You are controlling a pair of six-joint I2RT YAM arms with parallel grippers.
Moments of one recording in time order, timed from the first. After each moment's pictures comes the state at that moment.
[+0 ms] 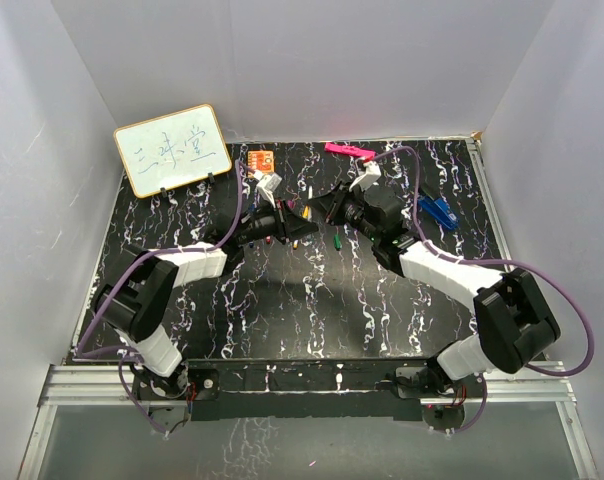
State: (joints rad) left arm -0.53 1.66 0.79 0.77 0.66 -0.67; right arm 0.55 1.44 0.85 0.45 -0.13 0.64
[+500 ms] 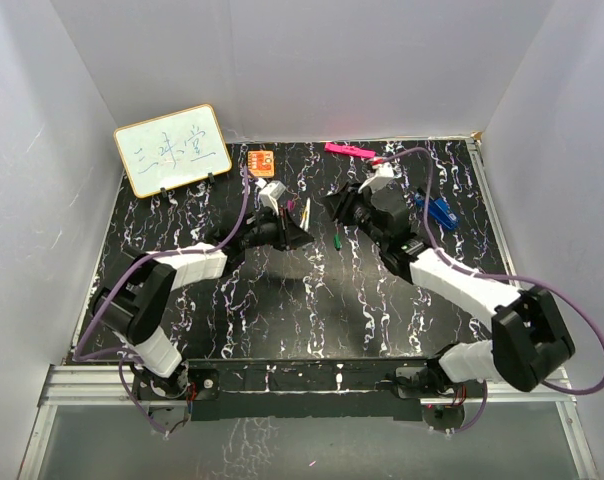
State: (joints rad) left arm -0.53 1.66 0.79 0.58 0.58 -0.59; right arm 0.55 1.35 0.83 0.37 0.01 0.53
